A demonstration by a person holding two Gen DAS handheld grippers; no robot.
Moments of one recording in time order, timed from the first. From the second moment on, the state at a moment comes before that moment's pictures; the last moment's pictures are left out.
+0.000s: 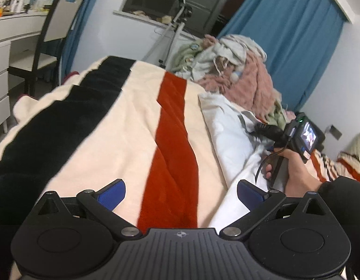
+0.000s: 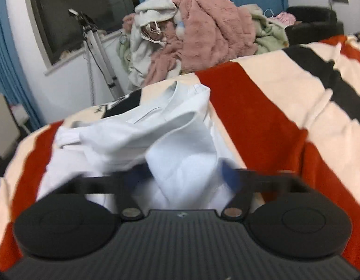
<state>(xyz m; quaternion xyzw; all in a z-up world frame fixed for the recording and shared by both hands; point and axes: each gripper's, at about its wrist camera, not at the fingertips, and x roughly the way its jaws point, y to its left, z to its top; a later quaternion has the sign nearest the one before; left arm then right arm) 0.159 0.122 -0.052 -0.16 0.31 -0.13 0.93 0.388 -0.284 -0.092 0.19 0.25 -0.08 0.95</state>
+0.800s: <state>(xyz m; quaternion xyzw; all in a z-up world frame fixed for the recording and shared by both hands) 0.084 0.080 -0.029 -0.11 0.32 -0.17 0.92 -0.019 -0.217 0.022 0.09 0.16 0.04 0.98</state>
